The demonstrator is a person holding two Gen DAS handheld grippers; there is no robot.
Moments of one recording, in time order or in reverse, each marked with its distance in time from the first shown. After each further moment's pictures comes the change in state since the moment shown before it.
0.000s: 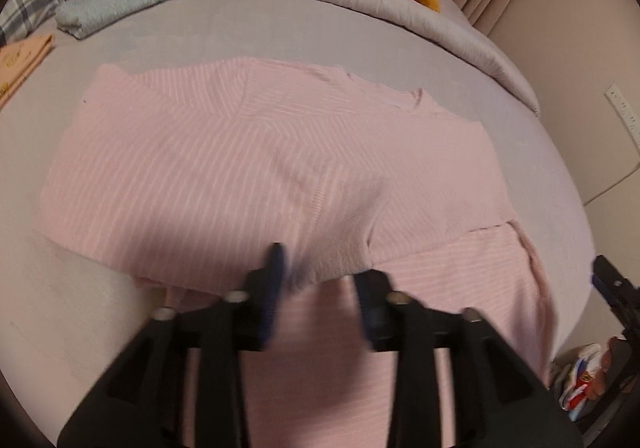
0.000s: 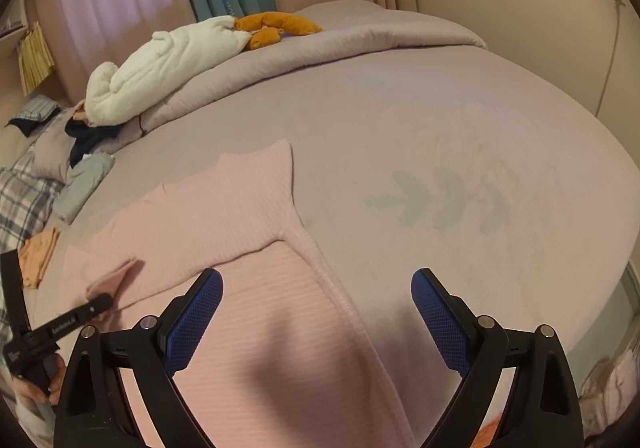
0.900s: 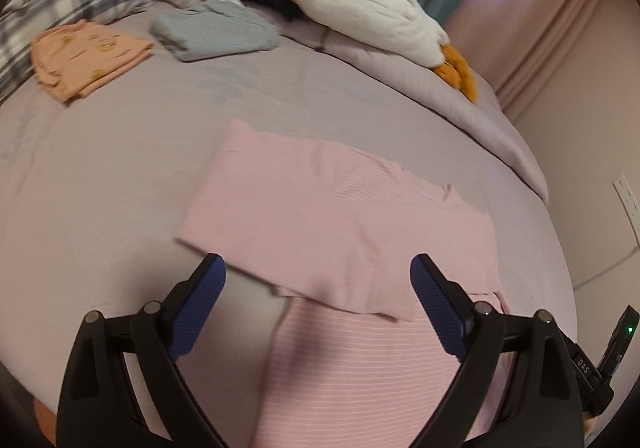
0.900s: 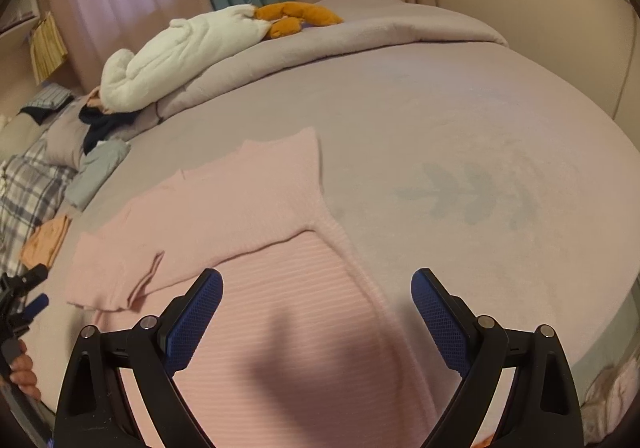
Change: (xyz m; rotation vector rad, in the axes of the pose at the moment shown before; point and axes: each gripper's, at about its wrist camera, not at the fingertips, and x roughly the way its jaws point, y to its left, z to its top) left arm -0.098 0.058 0.002 -0.219 -0.206 0.087; right arm 0.011 0.014 -0.002 -0.046 0.029 0.061
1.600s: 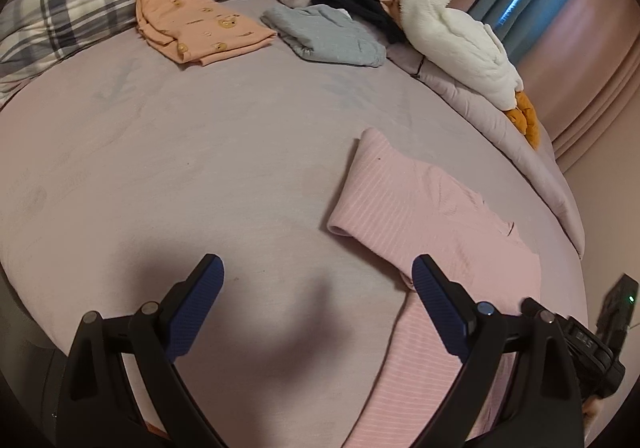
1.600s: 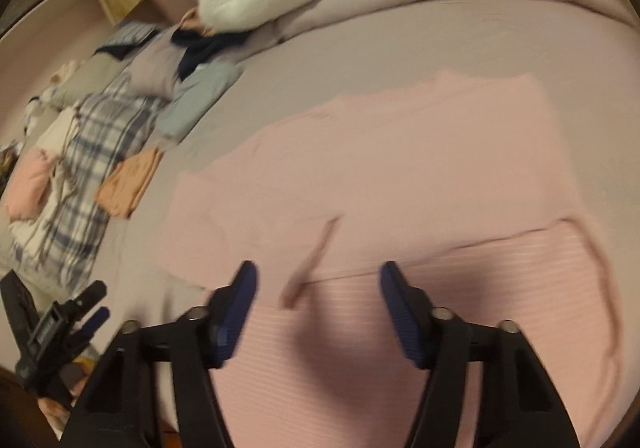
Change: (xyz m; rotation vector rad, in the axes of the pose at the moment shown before) left arm -0.038 0.082 -0.016 -0.182 -0.045 0.157; right arm 0.078 0.133 0.004 -0.124 0.266 0.395
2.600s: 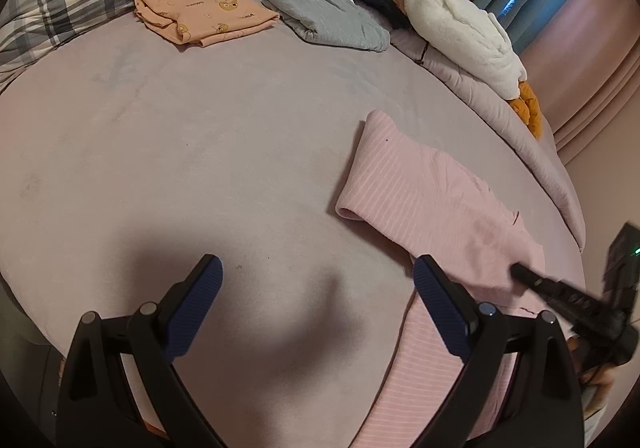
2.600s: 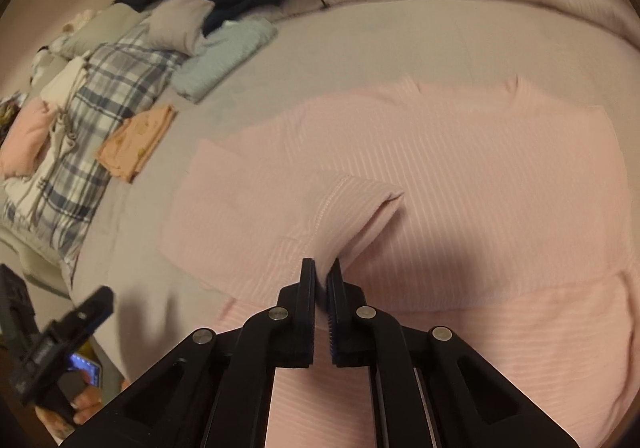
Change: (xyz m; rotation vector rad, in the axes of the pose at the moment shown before) left arm 0.011 0.005 -0.003 0.001 0.045 0.001; right arm 0.021 0.034 0.018 -0.141 0.076 -0.009
